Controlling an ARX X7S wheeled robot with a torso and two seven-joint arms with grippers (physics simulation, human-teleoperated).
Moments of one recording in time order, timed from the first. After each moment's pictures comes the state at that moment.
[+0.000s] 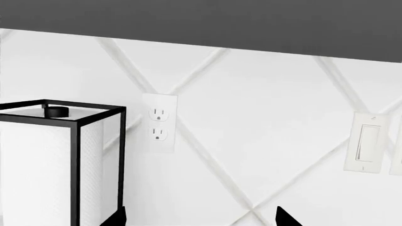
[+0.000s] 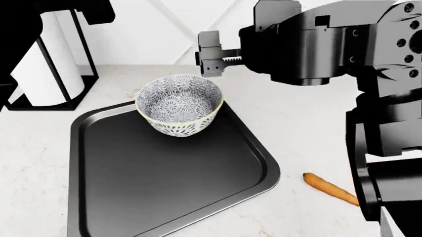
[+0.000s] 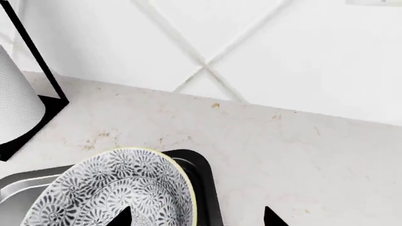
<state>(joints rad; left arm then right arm) -1.45 -0.74 0.41 0.40 -1.77 -0.87 -1.25 1.54 0.19 -0.39 0.32 1.75 1.35 1.17</state>
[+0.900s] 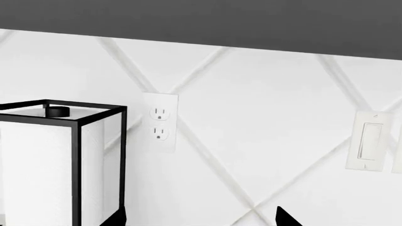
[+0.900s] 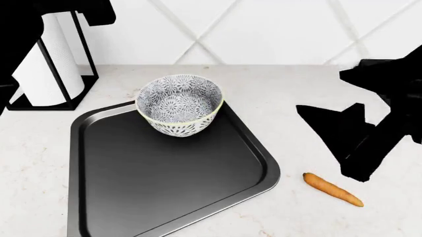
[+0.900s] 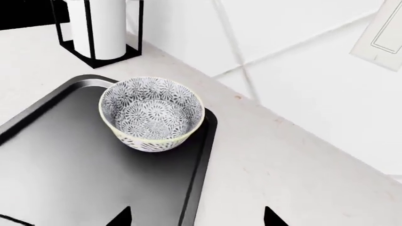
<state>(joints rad) -1.45 -0.74 0.43 0.40 -1.77 -0.87 -1.25 1.55 0.93 -0.34 -0.24 2.44 1.54 0.95</state>
